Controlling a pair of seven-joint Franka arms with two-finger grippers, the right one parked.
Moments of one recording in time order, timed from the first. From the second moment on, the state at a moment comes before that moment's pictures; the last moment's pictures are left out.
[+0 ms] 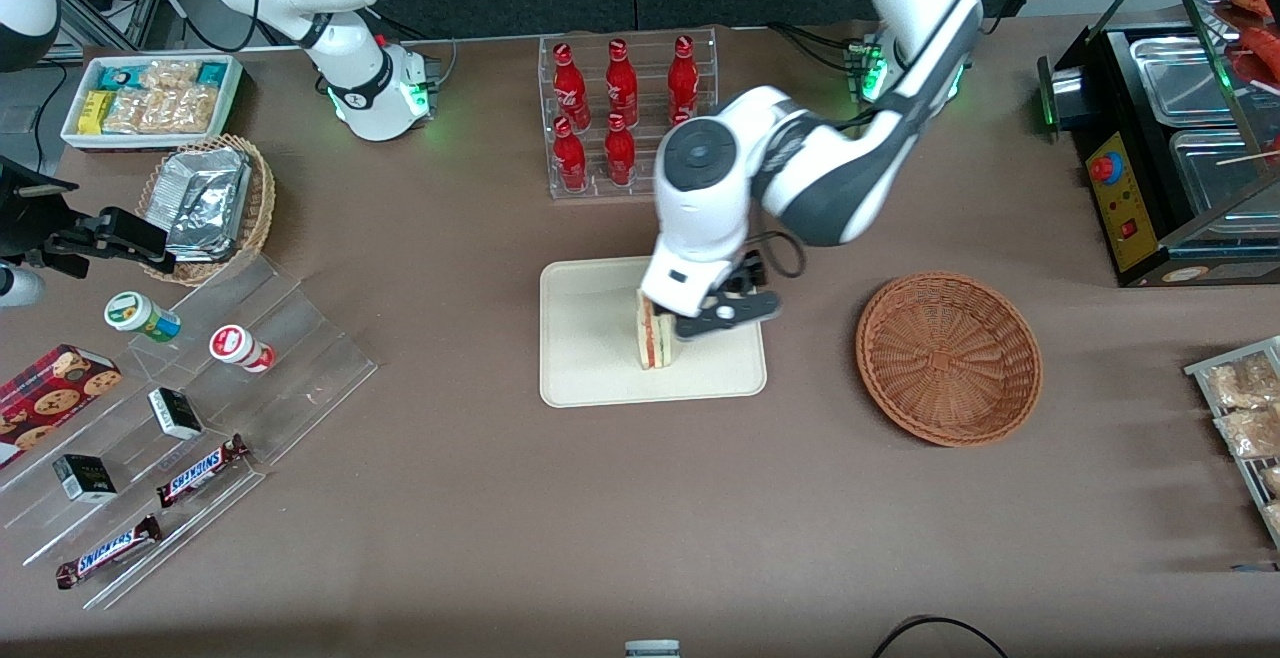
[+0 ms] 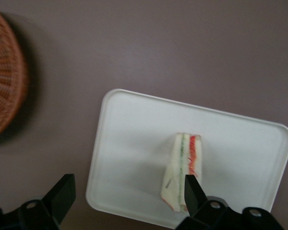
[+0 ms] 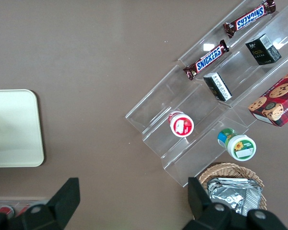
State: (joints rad) arm -0.39 0.47 -0.37 -1.47 0.26 1.86 -1.09
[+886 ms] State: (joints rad) arm 0.01 0.22 -0.34 -1.47 0.09 1.51 -0.40
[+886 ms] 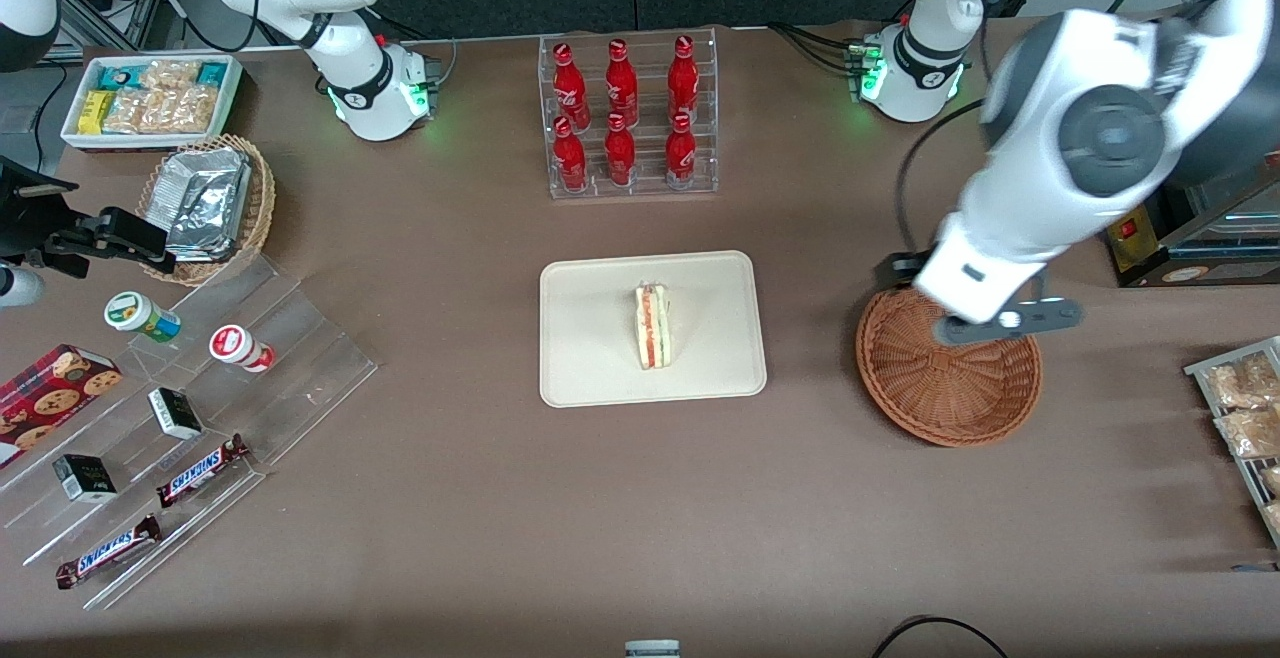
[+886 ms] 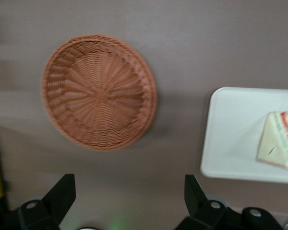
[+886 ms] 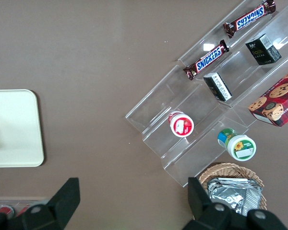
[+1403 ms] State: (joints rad) arm 0.00 0.06 -0.06 -1.55 0.01 1.41 -0.01
